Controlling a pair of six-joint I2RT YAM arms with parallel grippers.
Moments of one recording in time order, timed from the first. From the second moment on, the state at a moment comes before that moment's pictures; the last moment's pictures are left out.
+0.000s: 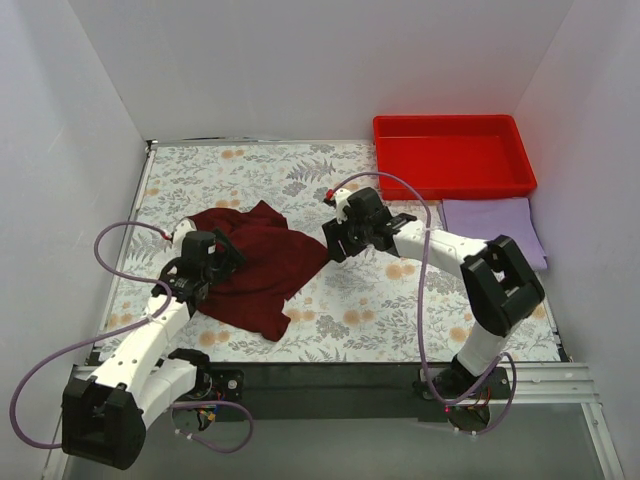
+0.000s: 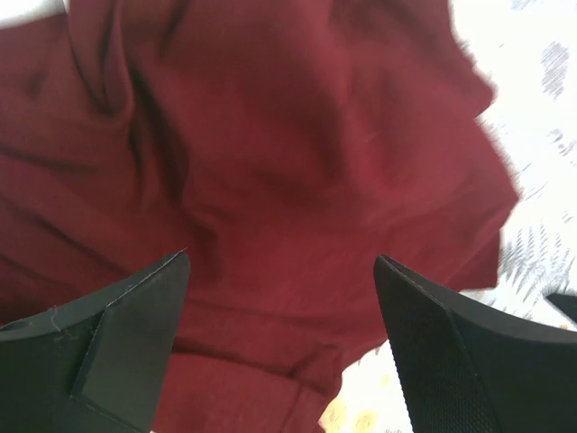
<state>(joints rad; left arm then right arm) -0.24 0.92 0.57 -0.37 -0.23 -0.81 0.69 1.68 1.09 -0.21 -0.23 0.07</state>
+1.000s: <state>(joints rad) -0.24 1.41 0.77 -0.11 -0.11 -0.77 0.57 1.47 1.19 -0.31 -0.04 0.05</state>
